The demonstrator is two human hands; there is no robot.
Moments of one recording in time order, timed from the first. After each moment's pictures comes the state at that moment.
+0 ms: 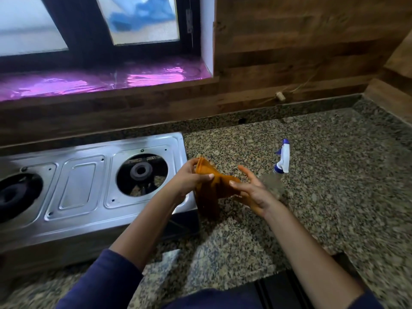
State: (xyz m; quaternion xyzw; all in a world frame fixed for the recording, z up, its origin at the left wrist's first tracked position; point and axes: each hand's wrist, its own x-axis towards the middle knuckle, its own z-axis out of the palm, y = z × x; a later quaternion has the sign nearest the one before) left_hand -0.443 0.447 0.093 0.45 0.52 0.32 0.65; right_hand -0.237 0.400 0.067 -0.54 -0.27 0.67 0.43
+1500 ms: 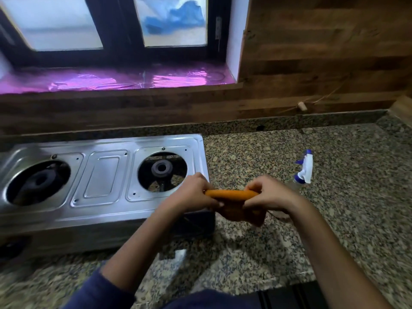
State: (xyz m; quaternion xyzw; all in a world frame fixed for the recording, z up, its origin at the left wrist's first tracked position) left_hand -0.491 0.416 0.112 0.76 0.54 0.08 0.34; right_hand -0.262 0.399 0.151 -0.62 -0.68 0.38 0.04
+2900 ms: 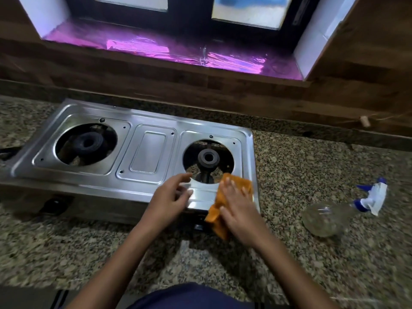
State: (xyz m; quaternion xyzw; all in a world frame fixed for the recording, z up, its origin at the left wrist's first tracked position) left_hand -0.638 0.354 0.064 0.57 0.64 0.39 0.34; right_hand -0.414 0.376 0.057 -0.50 -0.84 0.19 0.06
